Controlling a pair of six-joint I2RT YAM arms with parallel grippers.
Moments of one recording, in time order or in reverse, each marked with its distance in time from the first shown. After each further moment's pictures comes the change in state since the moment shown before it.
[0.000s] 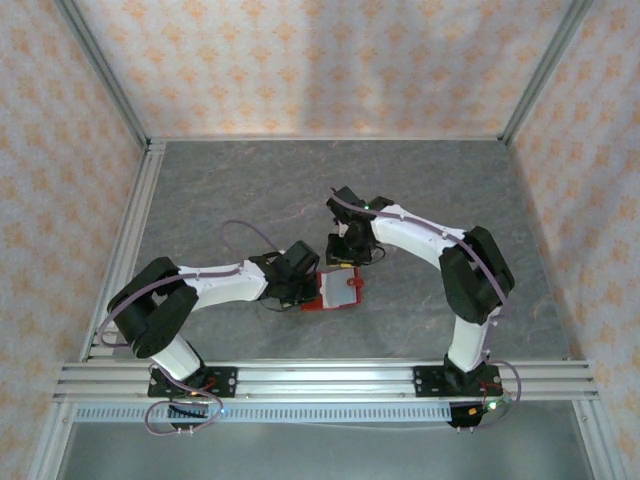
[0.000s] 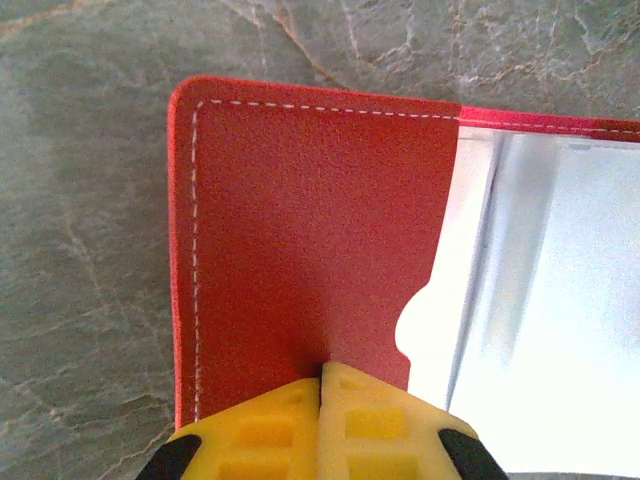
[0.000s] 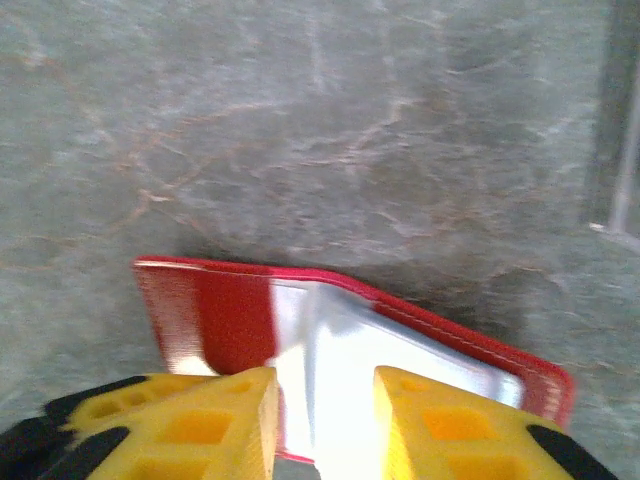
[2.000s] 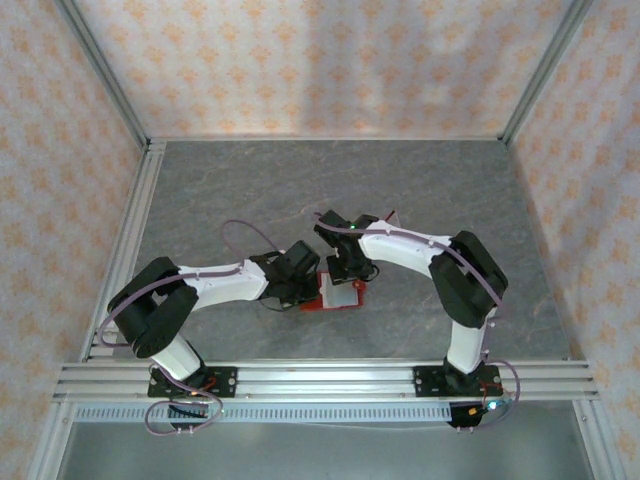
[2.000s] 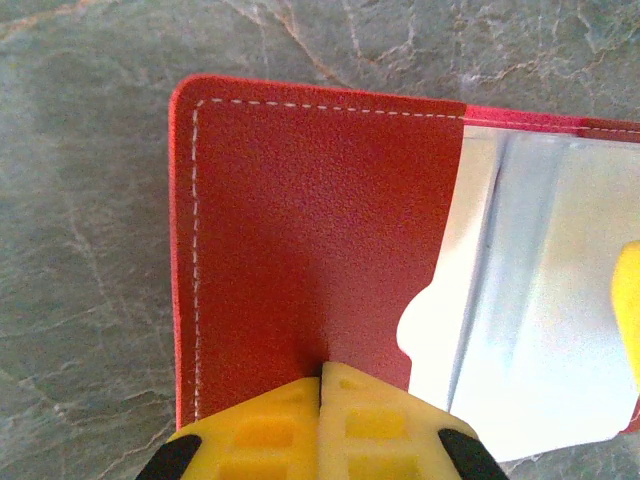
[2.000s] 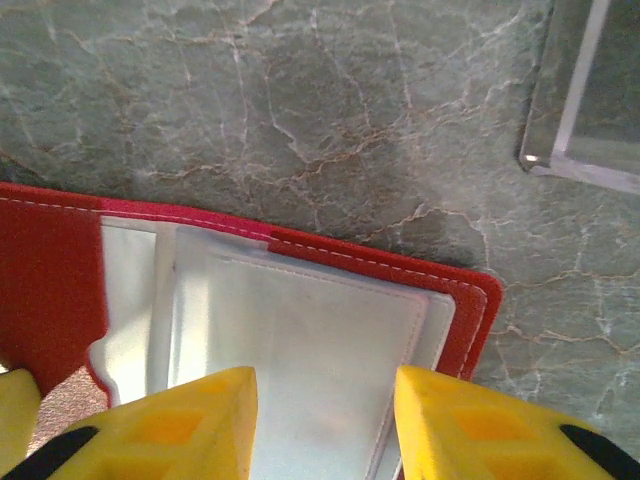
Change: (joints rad) left arm 0.000 0.000 0.007 -0.015 -0.003 0.000; right arm 0.116 0.013 -0.078 -0.018 0.227 -0.076
